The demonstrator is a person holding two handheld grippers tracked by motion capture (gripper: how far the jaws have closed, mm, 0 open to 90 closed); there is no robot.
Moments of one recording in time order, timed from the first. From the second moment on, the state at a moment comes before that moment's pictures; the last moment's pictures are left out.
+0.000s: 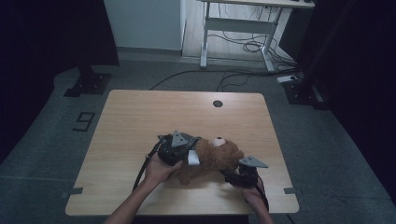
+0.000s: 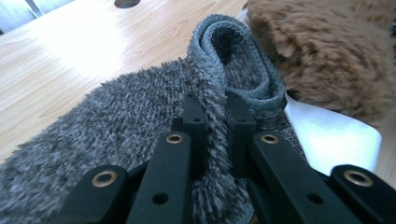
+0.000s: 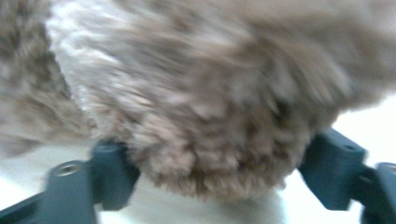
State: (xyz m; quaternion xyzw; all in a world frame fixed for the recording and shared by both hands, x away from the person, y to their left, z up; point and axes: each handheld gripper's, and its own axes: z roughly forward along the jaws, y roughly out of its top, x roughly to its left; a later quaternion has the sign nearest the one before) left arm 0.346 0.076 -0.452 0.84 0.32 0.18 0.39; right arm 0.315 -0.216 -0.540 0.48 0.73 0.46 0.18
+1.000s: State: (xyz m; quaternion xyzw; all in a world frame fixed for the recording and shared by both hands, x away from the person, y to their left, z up) left arm 0.295 0.081 -0.473 0.83 0.29 0.15 0.45; right arm 0.304 -0.209 -0.527 0.46 0.75 0.44 0.16
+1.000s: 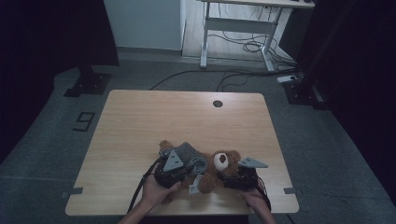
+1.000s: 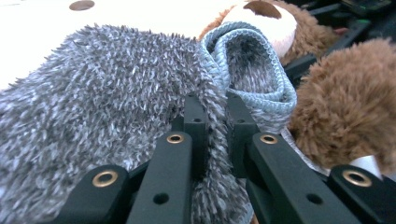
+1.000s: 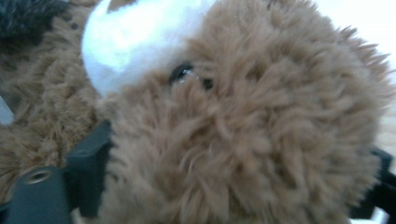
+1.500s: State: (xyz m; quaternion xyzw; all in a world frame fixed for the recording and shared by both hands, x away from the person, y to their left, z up) left arm 0.363 0.060 -0.469 0.83 0.31 0.26 0.39; right arm 0.360 -0.176 -0.534 0.49 0.70 0.44 0.27
